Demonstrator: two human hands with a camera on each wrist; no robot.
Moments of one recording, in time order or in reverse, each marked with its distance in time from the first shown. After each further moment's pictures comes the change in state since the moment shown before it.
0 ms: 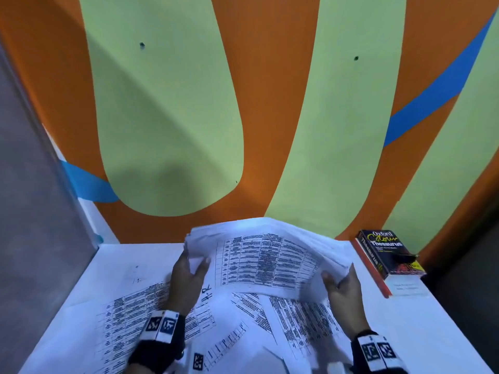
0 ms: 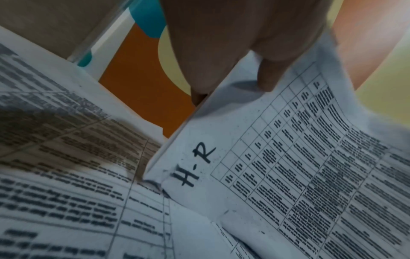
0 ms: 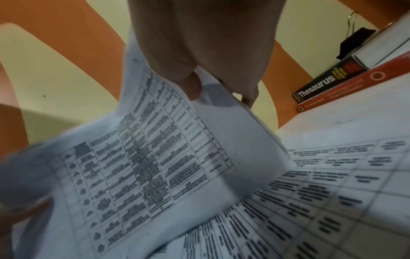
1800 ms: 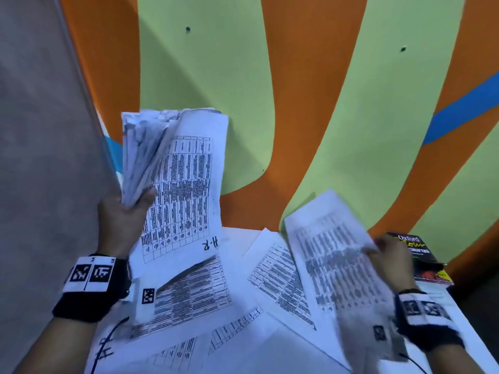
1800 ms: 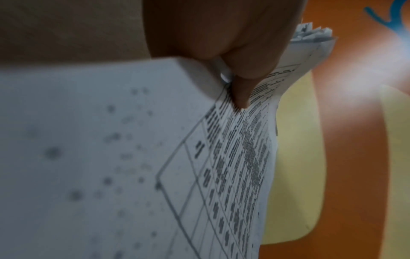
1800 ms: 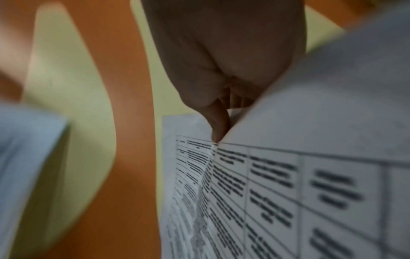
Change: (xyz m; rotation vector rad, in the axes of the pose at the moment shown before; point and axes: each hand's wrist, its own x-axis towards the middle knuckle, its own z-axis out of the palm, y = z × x) left_hand 0.026 0.083 -0.124 0.012 0.463 0.081; right_hand 0.078 -0.028 -0.042 -0.702 -0.009 -0.143
